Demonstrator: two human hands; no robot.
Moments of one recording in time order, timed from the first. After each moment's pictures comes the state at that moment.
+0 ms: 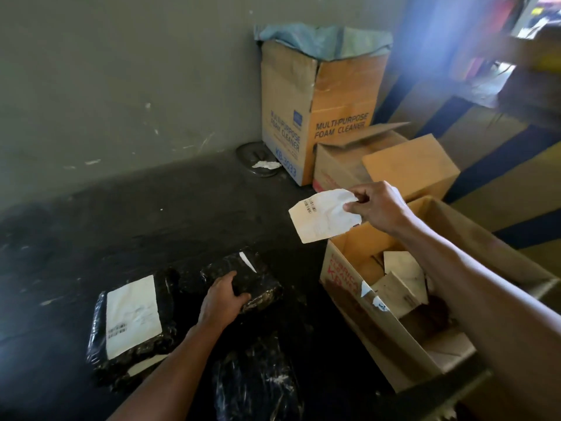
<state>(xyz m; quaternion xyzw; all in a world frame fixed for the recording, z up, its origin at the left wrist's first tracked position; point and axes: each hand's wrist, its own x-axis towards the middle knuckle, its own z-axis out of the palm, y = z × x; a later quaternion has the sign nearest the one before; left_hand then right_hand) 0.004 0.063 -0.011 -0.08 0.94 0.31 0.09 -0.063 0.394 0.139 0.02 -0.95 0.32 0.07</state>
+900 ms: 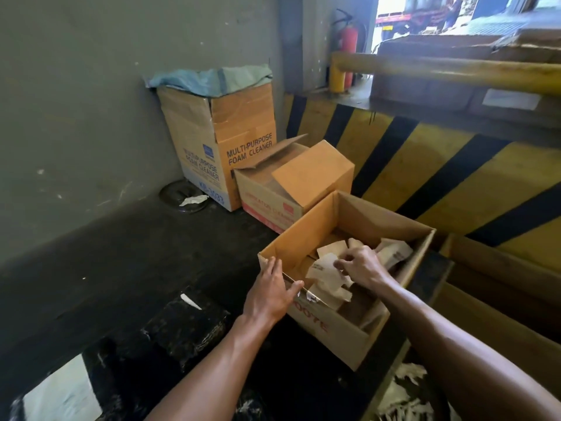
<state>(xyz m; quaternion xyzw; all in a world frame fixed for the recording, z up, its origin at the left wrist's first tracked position) 0.014 0.261 0.052 0.22 0.94 0.24 0.10 0.061 0.481 0.052 -0.24 -0.88 0.41 0.03</state>
